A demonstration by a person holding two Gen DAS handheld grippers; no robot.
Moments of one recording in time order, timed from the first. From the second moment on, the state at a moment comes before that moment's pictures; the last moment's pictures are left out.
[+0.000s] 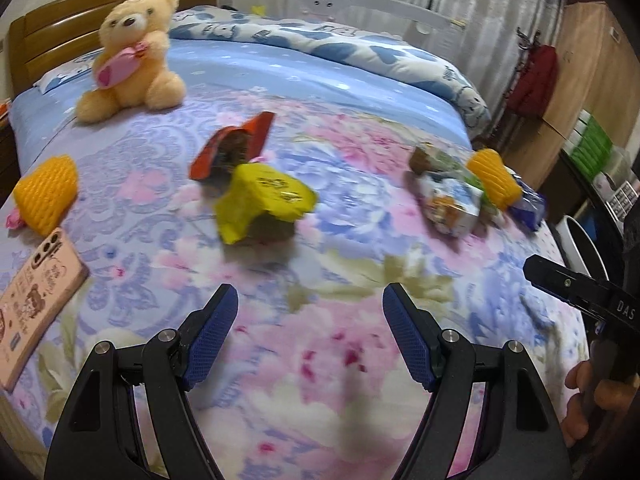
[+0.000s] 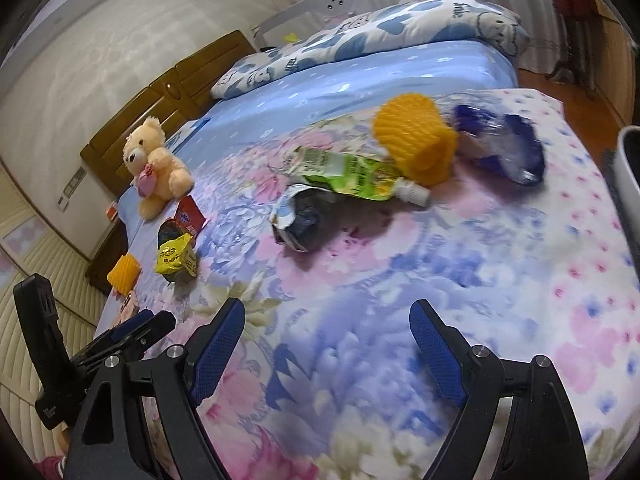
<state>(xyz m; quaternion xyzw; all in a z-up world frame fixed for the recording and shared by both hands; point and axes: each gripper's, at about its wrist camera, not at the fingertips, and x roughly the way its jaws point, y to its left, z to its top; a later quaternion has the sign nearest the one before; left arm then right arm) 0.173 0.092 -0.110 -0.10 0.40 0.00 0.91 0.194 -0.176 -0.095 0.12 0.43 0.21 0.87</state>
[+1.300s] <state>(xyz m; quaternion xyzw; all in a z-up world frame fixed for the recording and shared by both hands) 0.209 0.073 -0.107 -0.07 0.41 -0.05 0.91 0.217 -0.160 -0.099 0.12 0.43 0.22 0.86</state>
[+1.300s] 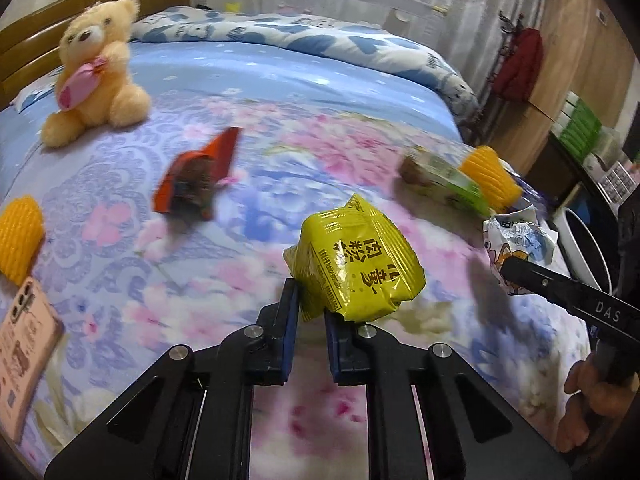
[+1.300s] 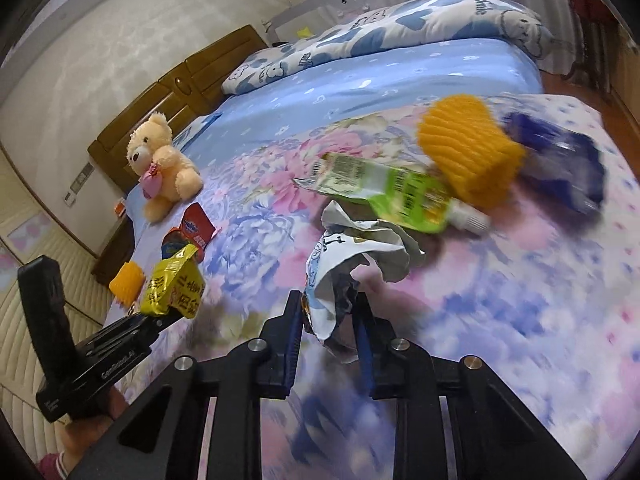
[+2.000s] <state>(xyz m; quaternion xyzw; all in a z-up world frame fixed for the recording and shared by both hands) 0.204 -0.092 -0.076 0.00 0.41 -0.20 0.89 0.150 -0.309 -0.074 0.18 0.40 0.11 0.89</state>
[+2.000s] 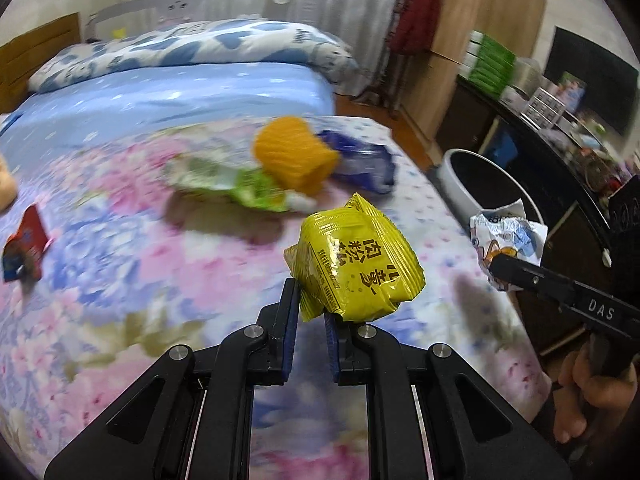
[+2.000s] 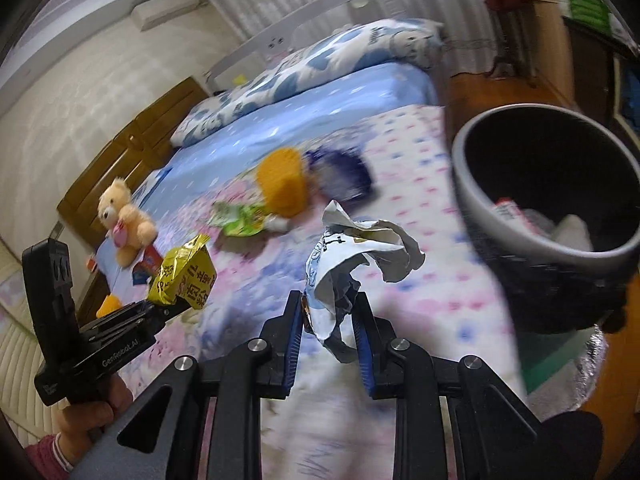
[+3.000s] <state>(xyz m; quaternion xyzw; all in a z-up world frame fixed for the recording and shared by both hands) 0.220 -0.262 -0.053 0.08 0.39 -0.29 0.87 0.145 -0.445 -0.051 0.22 0.37 0.03 0.90</state>
